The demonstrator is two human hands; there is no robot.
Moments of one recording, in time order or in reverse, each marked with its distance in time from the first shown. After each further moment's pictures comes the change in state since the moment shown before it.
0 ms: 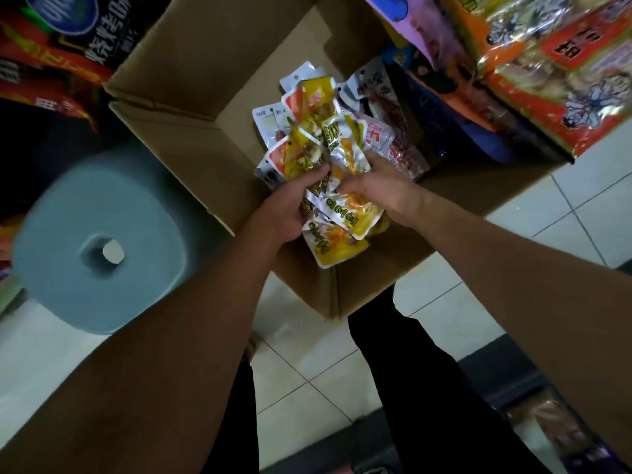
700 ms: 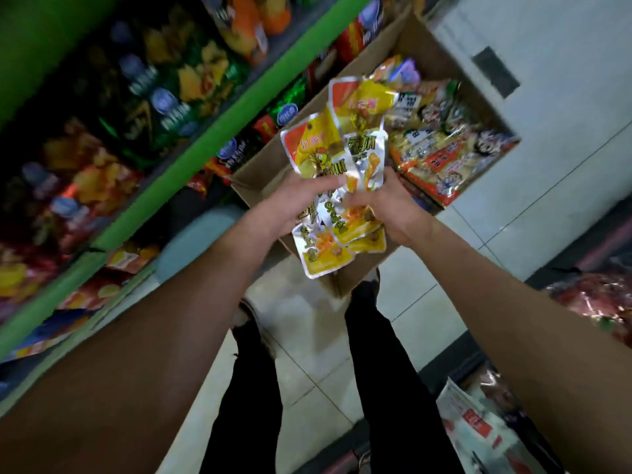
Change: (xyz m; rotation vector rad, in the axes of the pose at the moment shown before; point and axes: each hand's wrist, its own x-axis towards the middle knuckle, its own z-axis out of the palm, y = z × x) left_hand -0.297 0.115 0.123 0.515 0.007 0.413; right_hand -0.254 -0.157 0.016 0.207 0.188 -0.219
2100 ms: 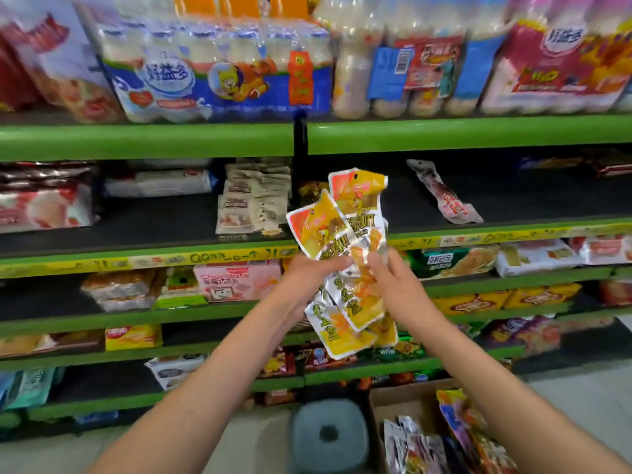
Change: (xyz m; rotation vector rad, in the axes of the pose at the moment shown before) left_hand -0.588 0.213 -0.238 -0.309 0.583 0.660; right_hand -0.478 -0.317 0.367 -0.545 -0.363 -0.951
